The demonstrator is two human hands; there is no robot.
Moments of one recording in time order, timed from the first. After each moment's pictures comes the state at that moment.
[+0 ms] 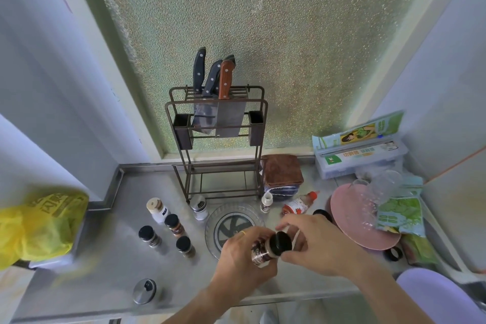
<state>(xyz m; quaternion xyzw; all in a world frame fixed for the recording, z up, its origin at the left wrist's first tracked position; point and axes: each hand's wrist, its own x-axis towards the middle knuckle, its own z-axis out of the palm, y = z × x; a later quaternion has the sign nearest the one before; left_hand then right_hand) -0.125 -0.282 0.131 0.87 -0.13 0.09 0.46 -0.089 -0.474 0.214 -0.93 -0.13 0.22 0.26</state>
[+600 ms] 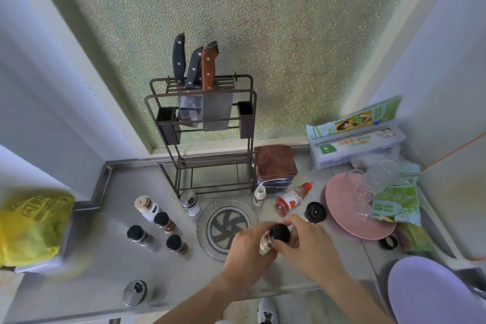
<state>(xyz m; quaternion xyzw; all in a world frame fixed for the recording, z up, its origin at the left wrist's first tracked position) -0.094 -0.317 0.090 0.88 -0.13 -0.02 0.45 -0.094 -0.483 0.135 -0.95 0.01 0.11 0.30</state>
